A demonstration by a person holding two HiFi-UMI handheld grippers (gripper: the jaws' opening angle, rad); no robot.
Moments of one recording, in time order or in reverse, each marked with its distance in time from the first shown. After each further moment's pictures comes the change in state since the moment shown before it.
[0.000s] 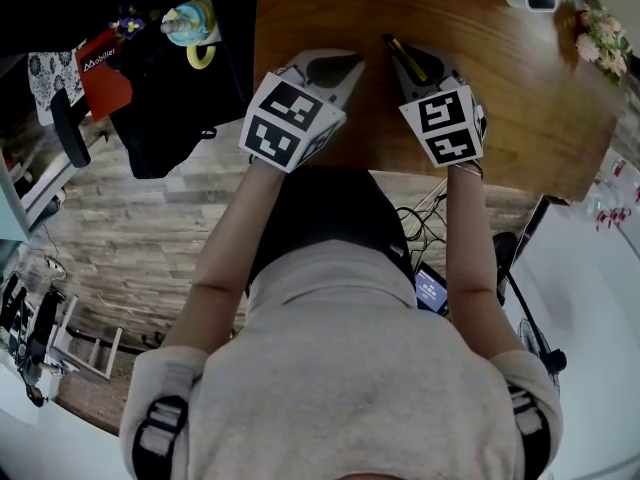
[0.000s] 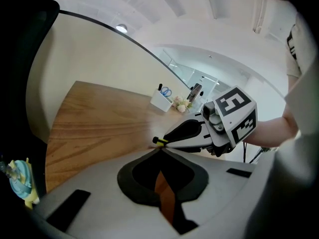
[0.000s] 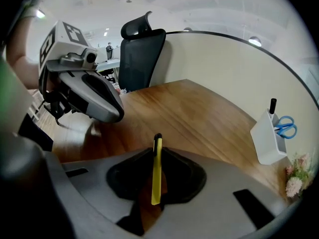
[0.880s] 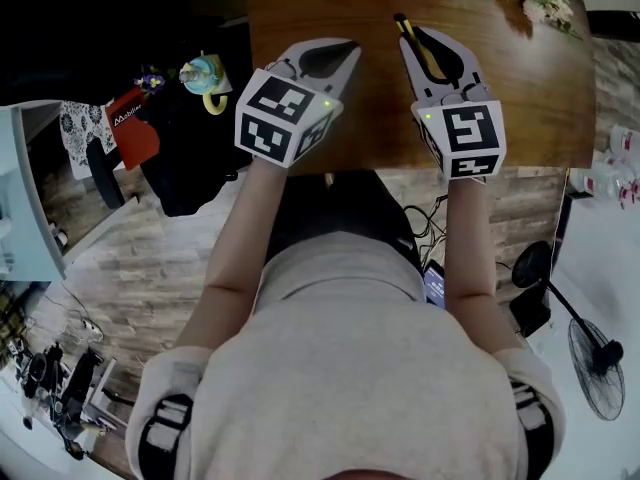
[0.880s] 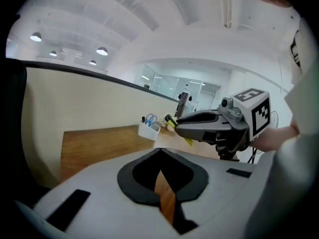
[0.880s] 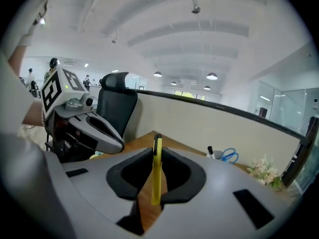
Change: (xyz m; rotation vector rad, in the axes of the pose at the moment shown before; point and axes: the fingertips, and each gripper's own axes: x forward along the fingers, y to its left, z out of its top) left arm -0.048 -0.058 0.100 0.232 -0.152 -0.016; right arm -0.160 -0.037 0.093 0.149 -0.454 -0.341
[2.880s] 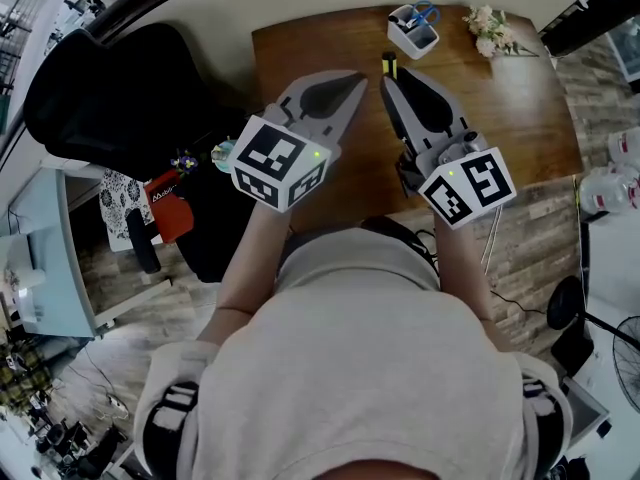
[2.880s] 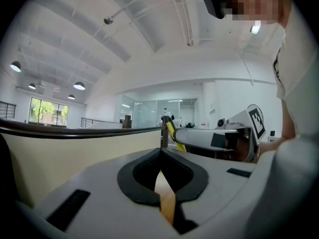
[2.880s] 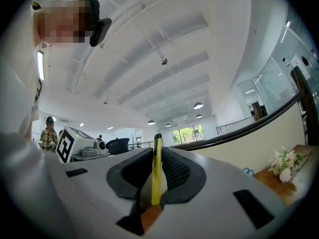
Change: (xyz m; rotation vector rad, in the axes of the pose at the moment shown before) left arm -0.071 -0.081 0.135 0.286 -0.309 -0.130; right arm -0.116 0.009 0.133 0.355 -0.600 0.023
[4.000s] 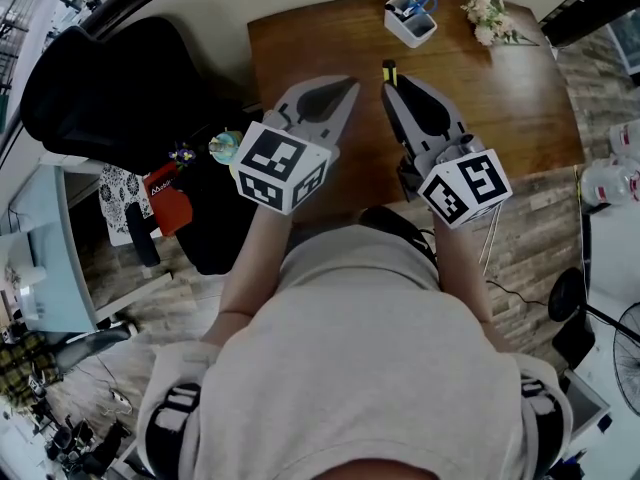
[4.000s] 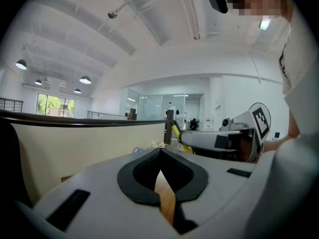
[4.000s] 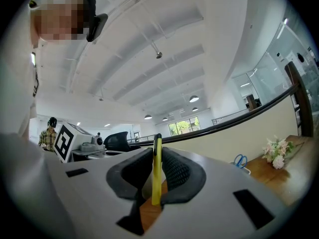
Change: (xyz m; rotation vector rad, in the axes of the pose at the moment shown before) left arm -0.004 -0.008 -0.030 -0.047 0.076 0.055; right arm -0.023 -0.008 -0.031 0.046 0.078 -0.041
